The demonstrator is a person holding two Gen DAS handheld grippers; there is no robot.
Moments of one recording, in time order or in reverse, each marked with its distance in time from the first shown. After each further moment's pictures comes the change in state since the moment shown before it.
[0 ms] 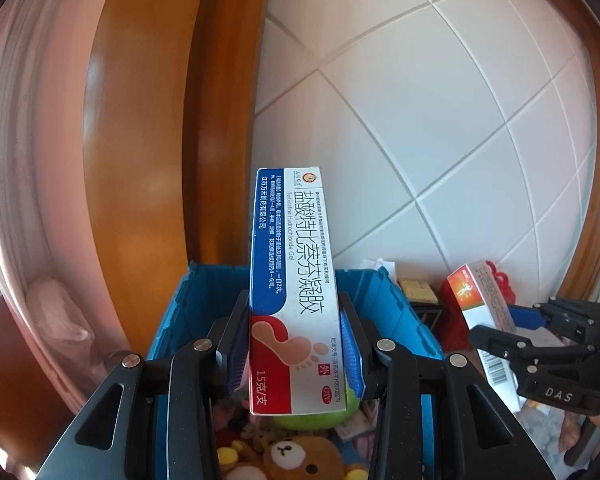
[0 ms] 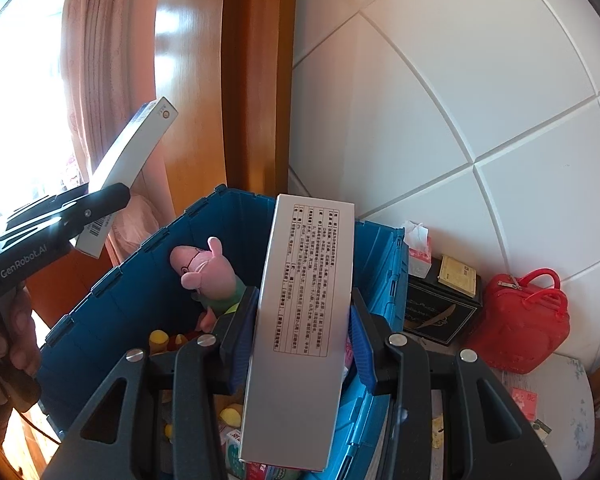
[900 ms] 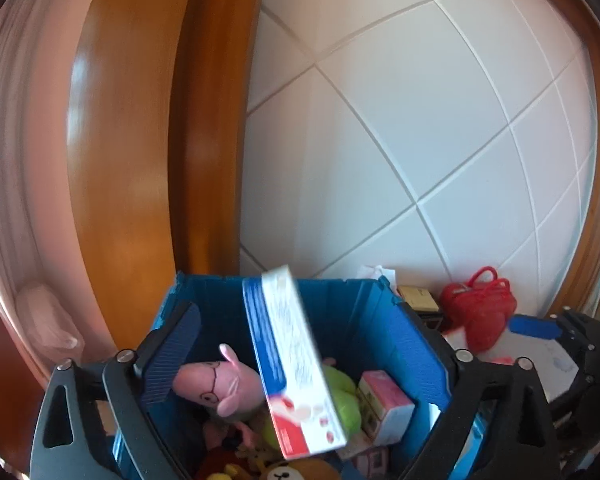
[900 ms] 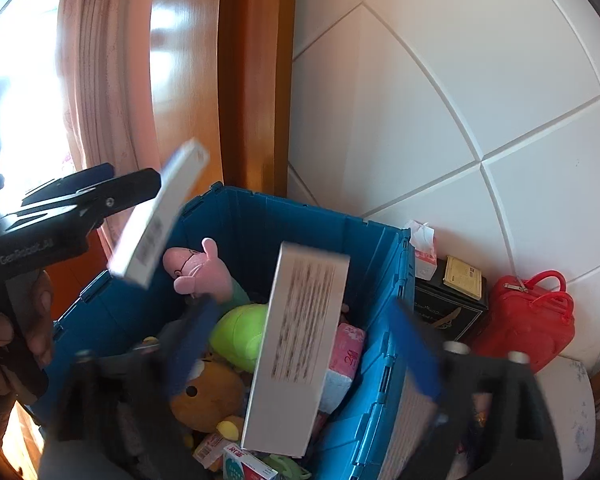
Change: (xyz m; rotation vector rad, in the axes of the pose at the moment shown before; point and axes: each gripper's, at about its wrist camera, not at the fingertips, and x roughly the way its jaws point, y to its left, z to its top) left arm 0.022 0.001 0.006 0.000 -0.022 -0.012; right arm 0.018 0.000 -0.002 0.011 -0.018 -0.020
